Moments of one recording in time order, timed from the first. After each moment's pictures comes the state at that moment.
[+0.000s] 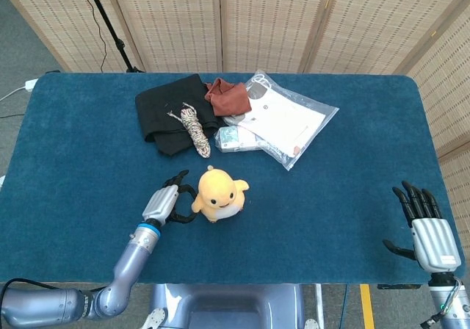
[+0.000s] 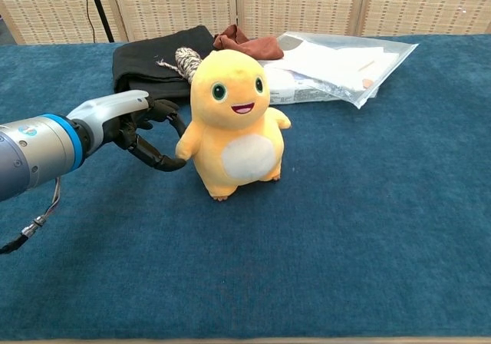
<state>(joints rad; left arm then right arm) -0.67 -1.67 -0.27 -1.75 0.69 1.07 0.32 0.09 -1.14 0.05 -1.59 -1.56 1.49 0.02</state>
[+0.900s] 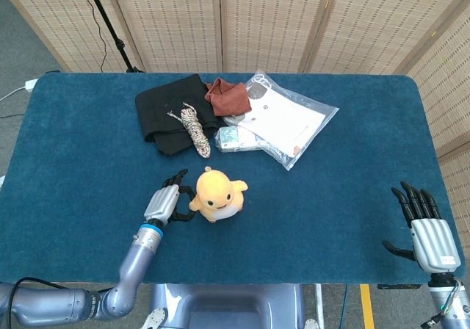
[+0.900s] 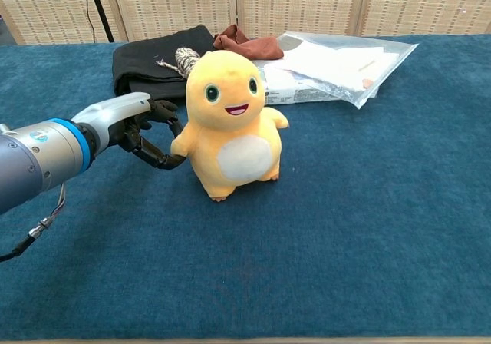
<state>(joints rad) -0.68 -1.72 -0.26 -1.72 0.68 1.13 0.34 0.09 -1.13 0.05 -1.60 -1.56 1.49 0.03</state>
